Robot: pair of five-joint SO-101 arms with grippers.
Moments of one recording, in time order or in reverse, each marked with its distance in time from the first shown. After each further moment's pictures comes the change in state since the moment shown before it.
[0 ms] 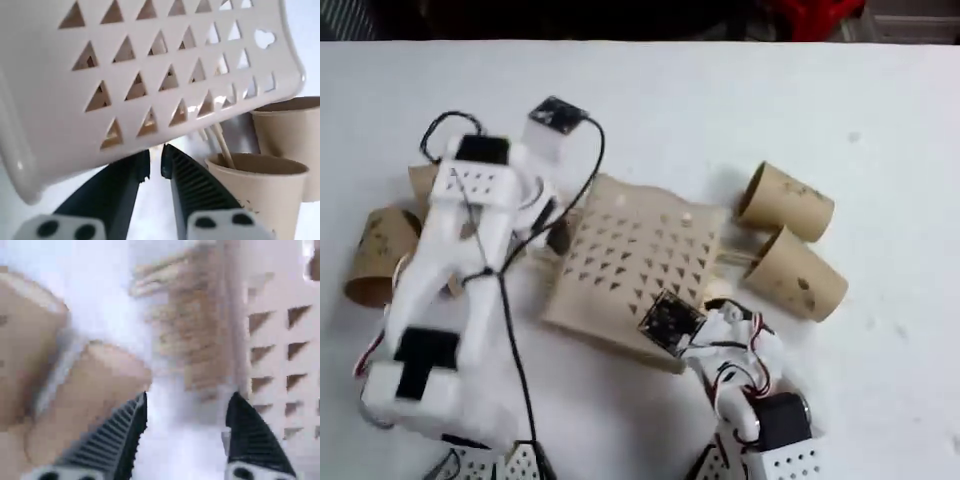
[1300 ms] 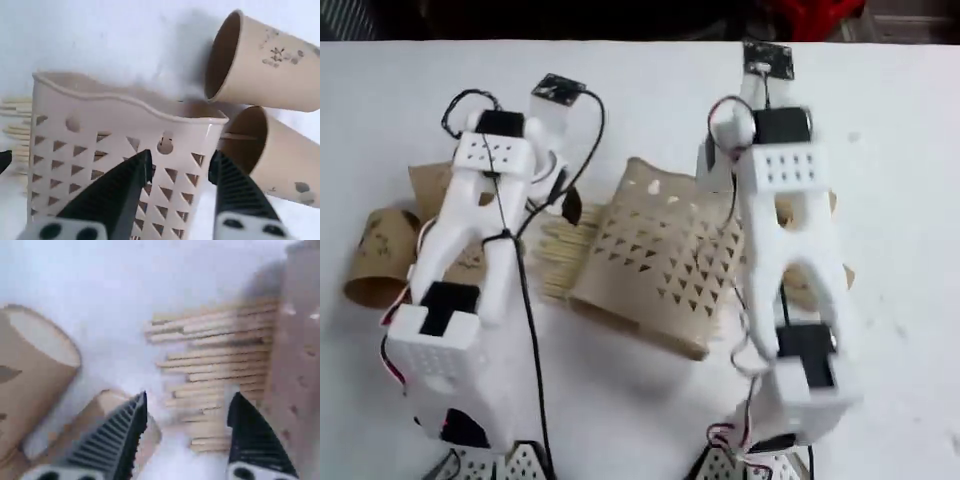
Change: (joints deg) left arm -1.6 14.4 -14.9 -3.0 7.4; right arm 9.2 115.6 -113.9 29.4 -60.3
